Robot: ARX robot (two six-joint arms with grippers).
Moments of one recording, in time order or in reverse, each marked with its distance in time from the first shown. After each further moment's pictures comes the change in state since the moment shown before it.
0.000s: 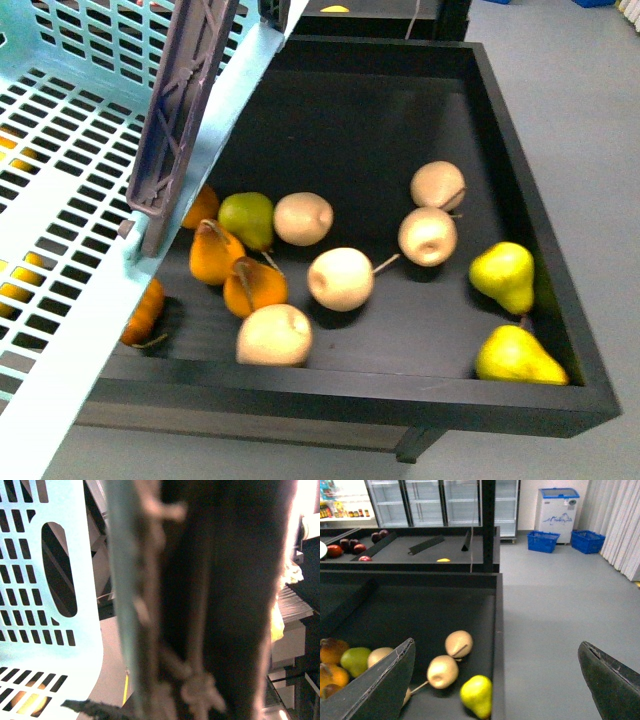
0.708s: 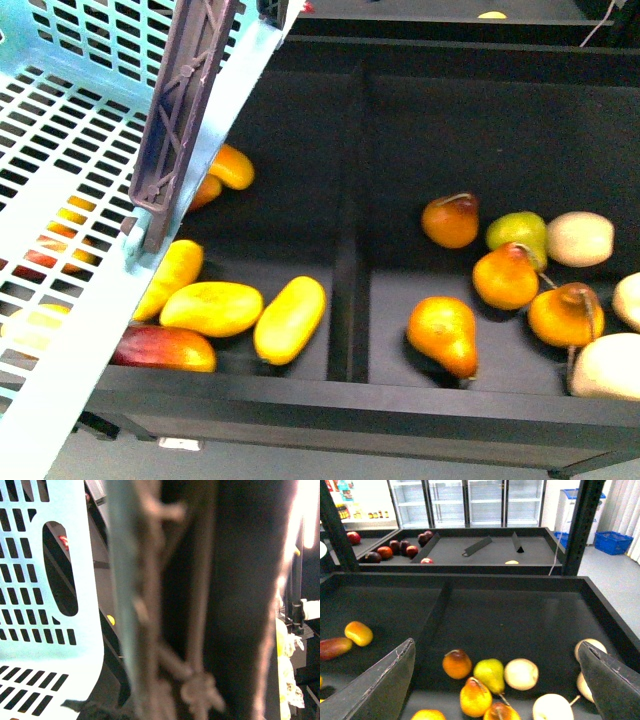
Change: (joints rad) left arm 0.000 0.002 0.000 -0.001 0.000 0.000; right arm 0.000 0.000 0.000 0.000 0.000 -0.001
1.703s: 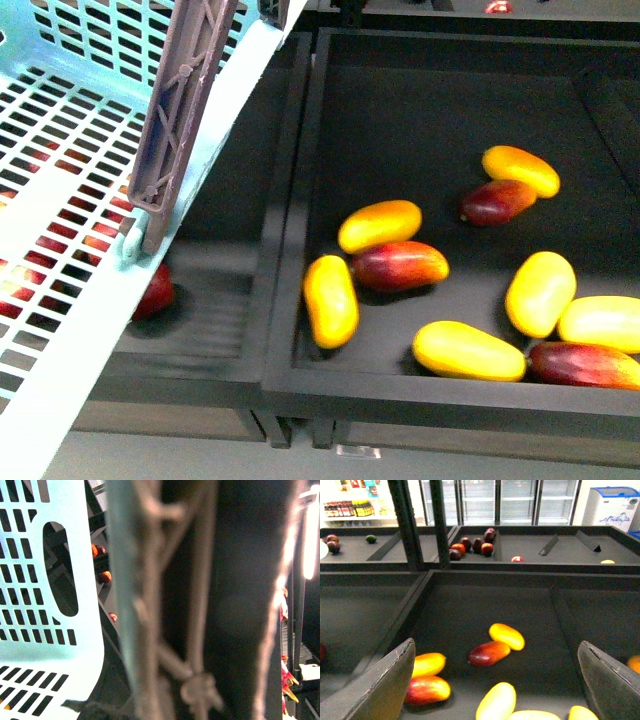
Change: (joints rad) left arm 0.000 0.000 0.000 0.000 0.001 0.001; right arm 0.000 0.001 0.000 0.000 -0.001 0.000
